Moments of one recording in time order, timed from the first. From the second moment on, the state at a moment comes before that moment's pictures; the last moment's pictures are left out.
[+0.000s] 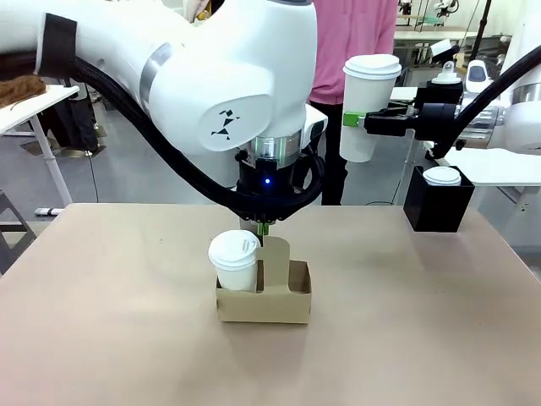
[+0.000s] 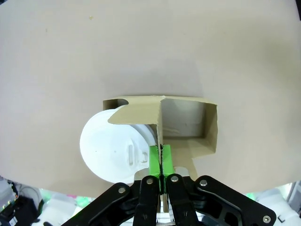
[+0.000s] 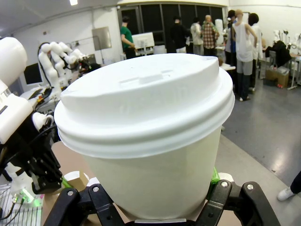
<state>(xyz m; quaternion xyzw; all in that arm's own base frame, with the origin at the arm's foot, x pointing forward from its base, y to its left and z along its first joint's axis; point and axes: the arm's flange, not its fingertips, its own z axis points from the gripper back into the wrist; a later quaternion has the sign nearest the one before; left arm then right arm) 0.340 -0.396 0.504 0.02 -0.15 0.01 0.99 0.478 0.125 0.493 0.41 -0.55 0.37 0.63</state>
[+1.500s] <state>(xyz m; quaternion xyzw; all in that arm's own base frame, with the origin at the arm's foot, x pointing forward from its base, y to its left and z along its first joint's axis) 0.344 -0.394 0.518 -0.01 -0.14 -0.04 0.99 0.502 0.133 0.475 0.44 -0.51 0.40 0.62</state>
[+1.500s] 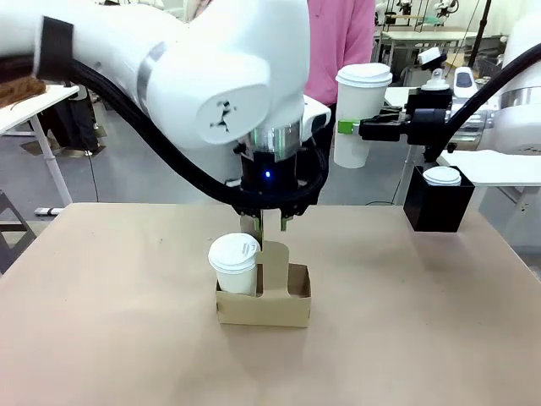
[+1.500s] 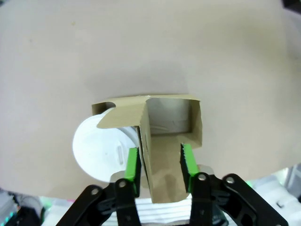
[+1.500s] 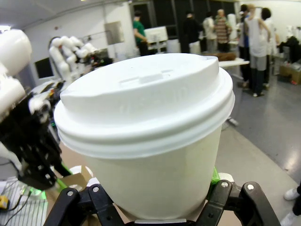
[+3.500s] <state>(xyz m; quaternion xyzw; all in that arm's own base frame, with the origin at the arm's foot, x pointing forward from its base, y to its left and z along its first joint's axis) 0.323 -0.149 0.557 -0.11 -0.22 -0.33 0.91 0.471 0.239 0.355 0.63 -0.34 0.56 0.42</state>
